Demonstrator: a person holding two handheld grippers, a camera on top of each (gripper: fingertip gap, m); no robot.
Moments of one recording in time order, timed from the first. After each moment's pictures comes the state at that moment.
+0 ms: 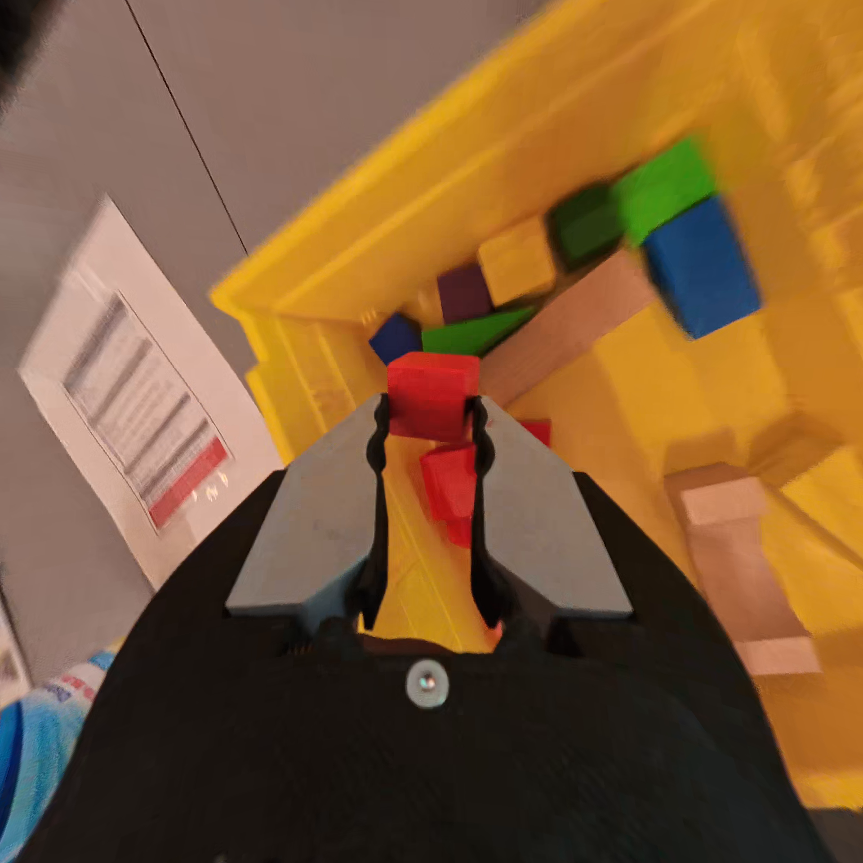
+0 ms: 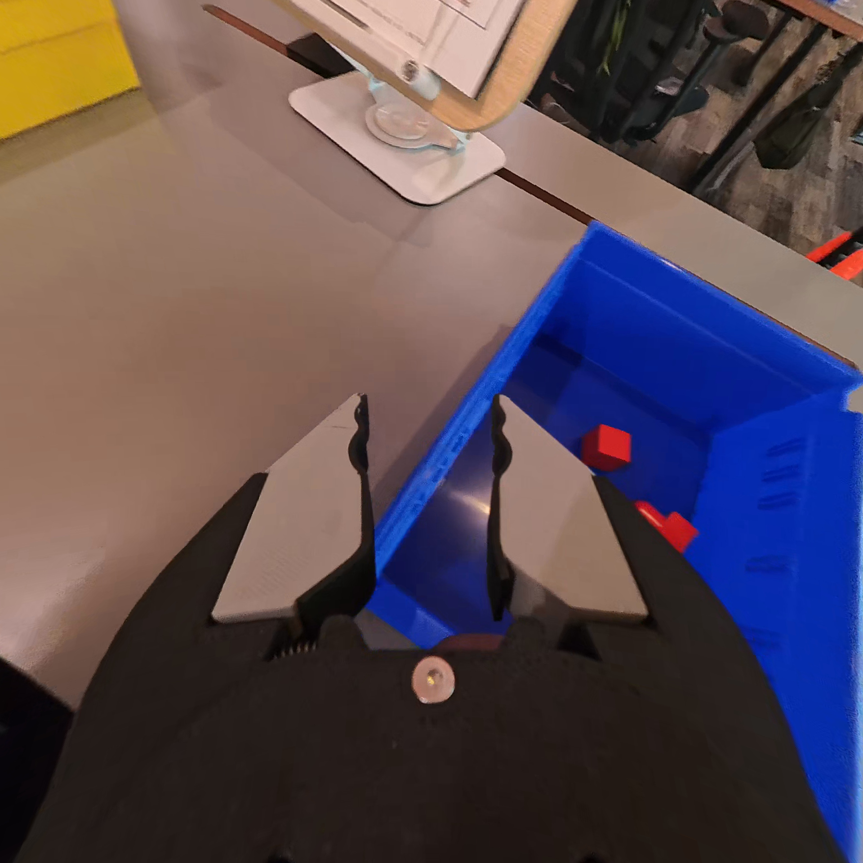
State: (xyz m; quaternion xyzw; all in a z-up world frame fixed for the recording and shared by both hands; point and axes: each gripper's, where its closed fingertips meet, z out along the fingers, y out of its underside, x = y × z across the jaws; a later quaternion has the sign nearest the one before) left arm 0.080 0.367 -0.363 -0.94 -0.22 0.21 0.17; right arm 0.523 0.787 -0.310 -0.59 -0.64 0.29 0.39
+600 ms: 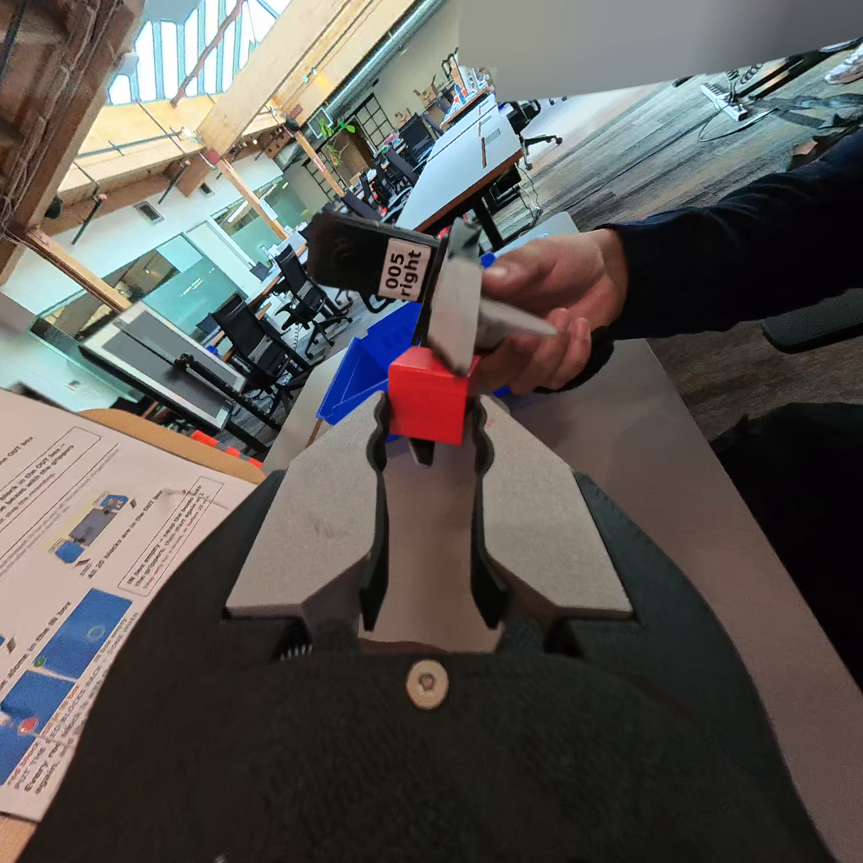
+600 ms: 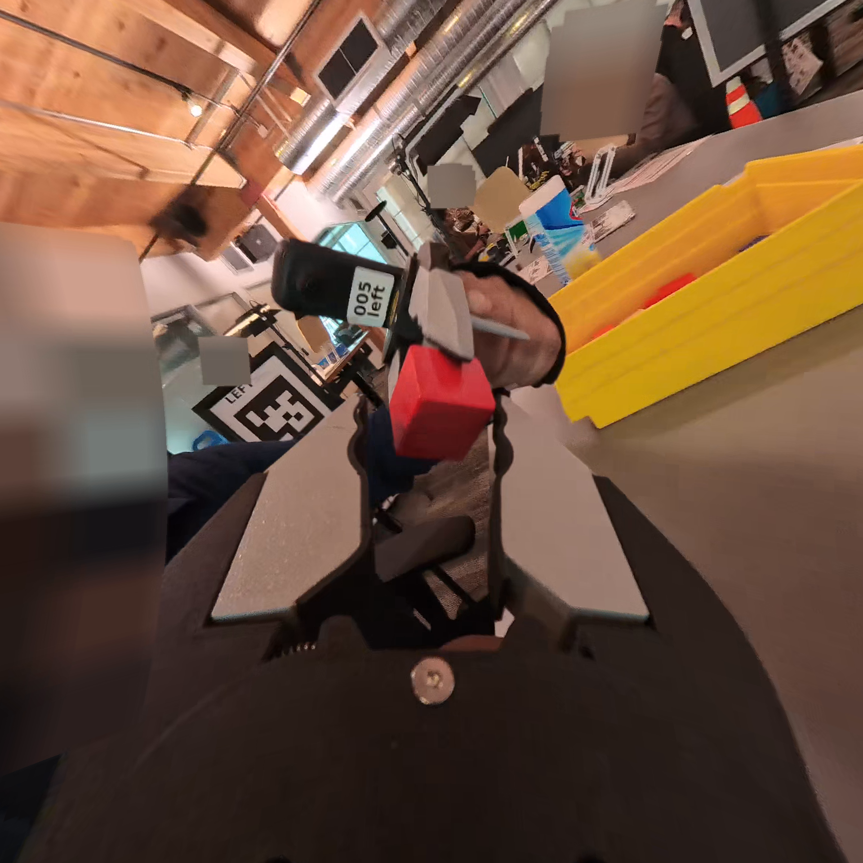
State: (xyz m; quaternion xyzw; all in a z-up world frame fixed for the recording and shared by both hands) left arm 0.488 0.557 -0.230 -0.66 0.35 0.07 0.66; right arm 0.474 0.531 -0.225 -0.37 -0.56 0.74 -0.06
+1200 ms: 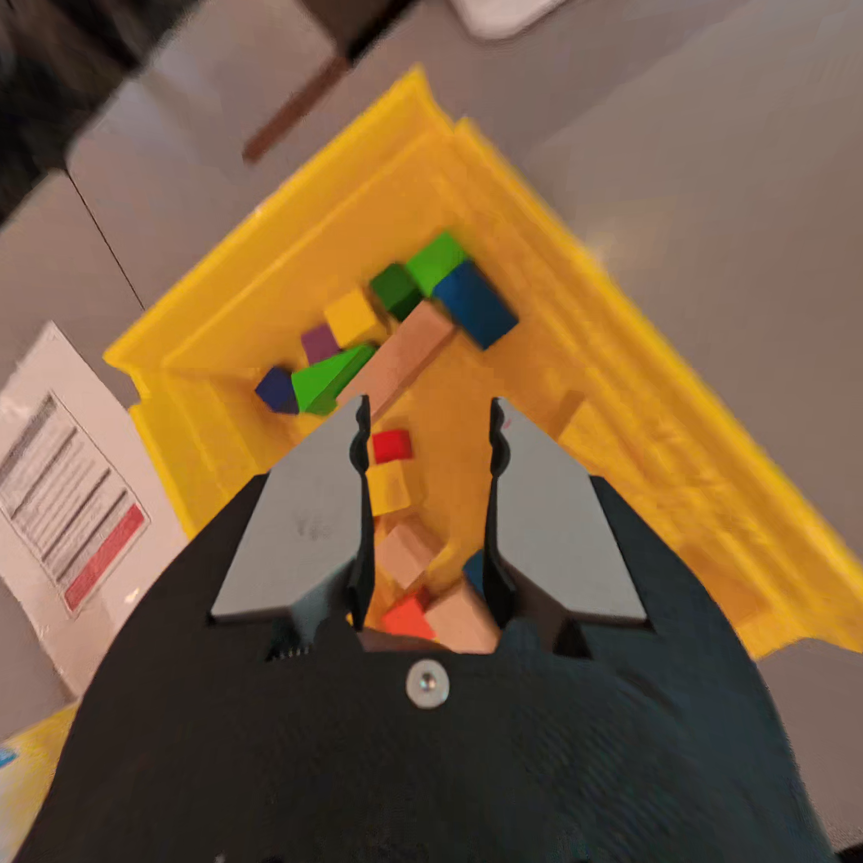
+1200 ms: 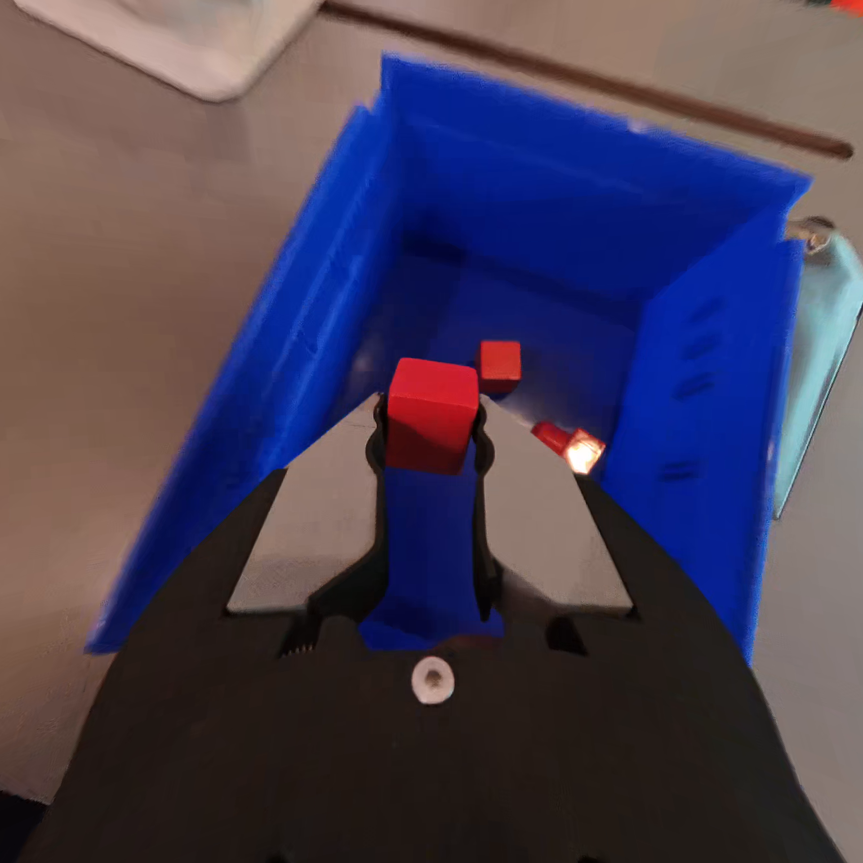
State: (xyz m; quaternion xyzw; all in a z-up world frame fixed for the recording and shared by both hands) left arm 0.164 0.401 -0.343 -0.93 -0.14 0.18 0.28; right arm 0.531 0.900 -0.357 -0.74 -0.57 0.20 0.30
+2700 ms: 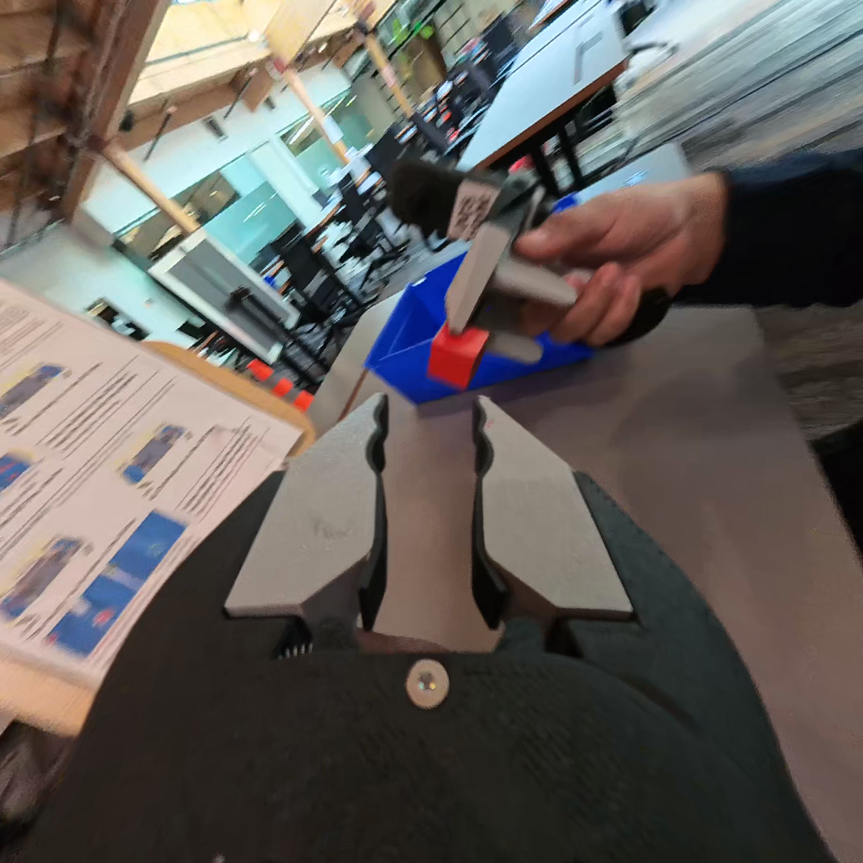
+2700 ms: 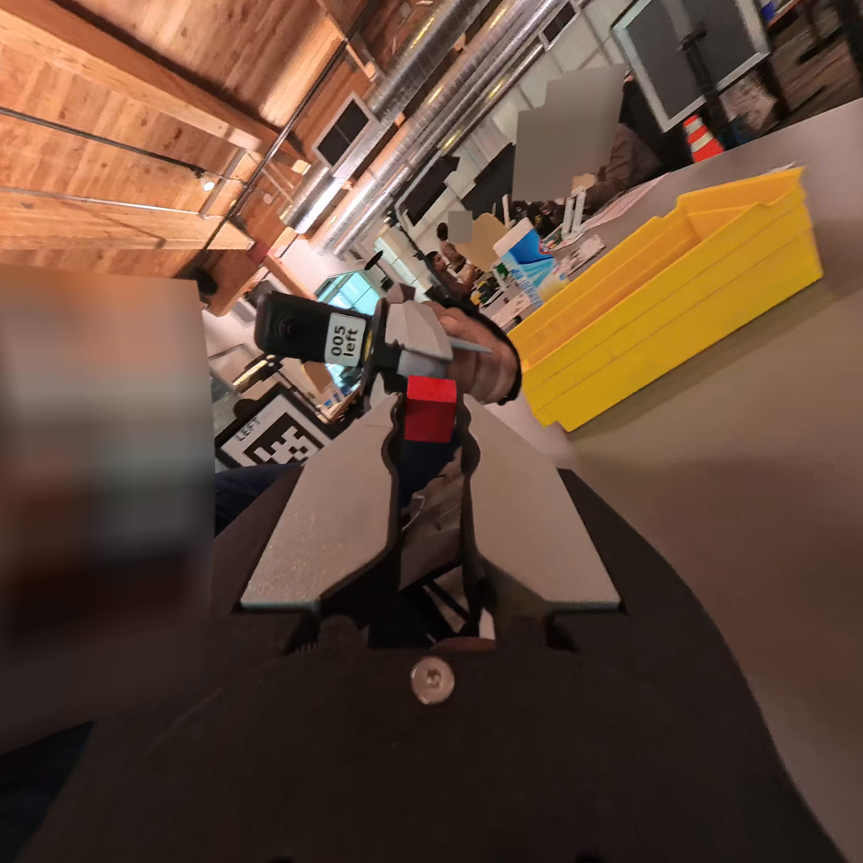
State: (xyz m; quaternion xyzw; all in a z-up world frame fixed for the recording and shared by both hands) left arm 0.461 0.582 -0.233 -0.70 0.28 0.14 0.64; right arm 0.474 0.593 -0.232 -0.40 -0.51 0.76 -0.05
